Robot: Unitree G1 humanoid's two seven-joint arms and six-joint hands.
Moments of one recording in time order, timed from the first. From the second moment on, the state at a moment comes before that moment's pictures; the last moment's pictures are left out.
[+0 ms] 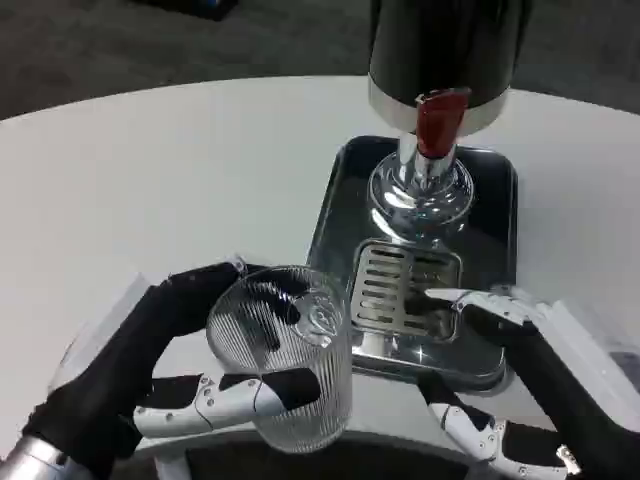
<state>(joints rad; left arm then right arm) 0.11 0.37 0.13 -0.42 0.06 -0.21 -0.34 0.24 -0.32 0.04 -0.72 -0.62 -0.05 0.25</state>
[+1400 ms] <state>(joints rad) -0.18 0.46 0.18 -0.02 0.21 -0.38 -0.24 0.26 -0.31 0.04 -0.71 -0.62 -0.04 0.24</state>
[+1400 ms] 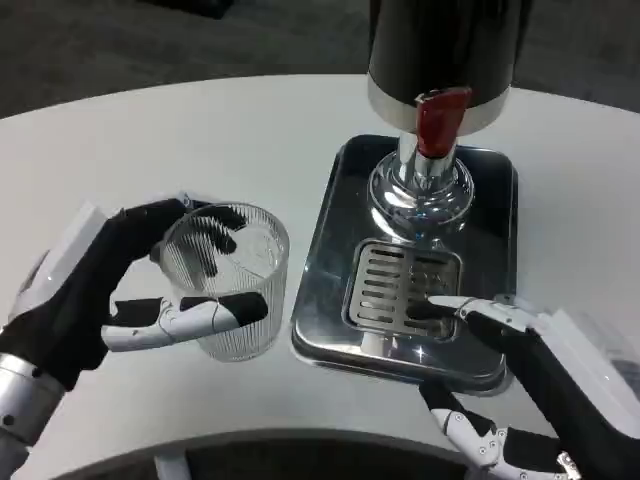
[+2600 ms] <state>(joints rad) -0.65 0.29 -0.14 0.56 0.45 -0.42 0.06 0.32 -0.32 -0.02 -0.74 -0.58 -0.05 0.23</state>
